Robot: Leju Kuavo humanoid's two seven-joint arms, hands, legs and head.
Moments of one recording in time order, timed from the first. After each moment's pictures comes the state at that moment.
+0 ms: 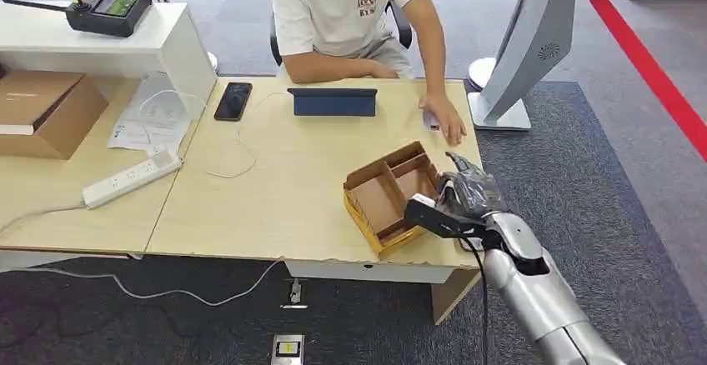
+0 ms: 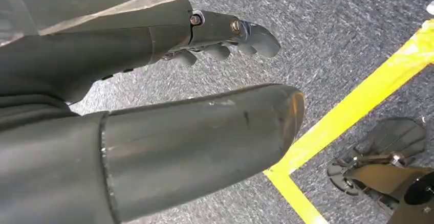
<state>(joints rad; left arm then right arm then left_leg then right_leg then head) -0.16 0.12 -0.15 -0.19 -0.69 -0.25 0.06 -0.46 -0.25 0.39 -0.97 0.90 -0.06 -0.04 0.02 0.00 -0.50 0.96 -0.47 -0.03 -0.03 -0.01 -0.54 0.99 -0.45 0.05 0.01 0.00</state>
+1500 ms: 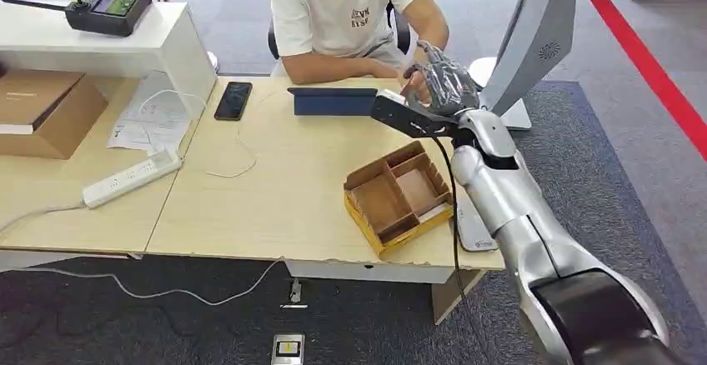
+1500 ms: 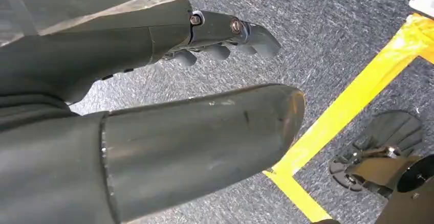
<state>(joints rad) -0.19 0.12 -0.16 -0.19 -0.75 -0.30 0.05 -0.97 -0.03 0.38 -0.54 0.93 -0.19 -0.18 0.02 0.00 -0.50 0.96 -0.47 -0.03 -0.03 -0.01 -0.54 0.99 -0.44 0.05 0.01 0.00</state>
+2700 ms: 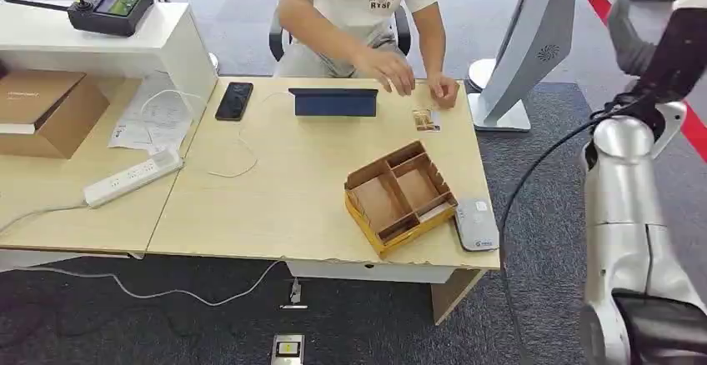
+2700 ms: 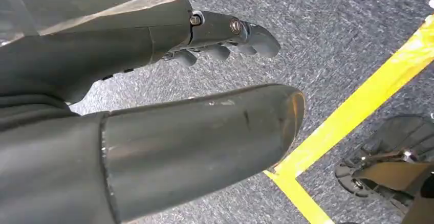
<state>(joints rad) -0.14 0.12 -0.15 -0.19 -0.73 -0.23 0.05 -0.86 -0.29 -0.03 -0.94 0.11 -0.66 -0.39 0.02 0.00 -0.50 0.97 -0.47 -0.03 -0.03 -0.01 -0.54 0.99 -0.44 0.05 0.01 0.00</state>
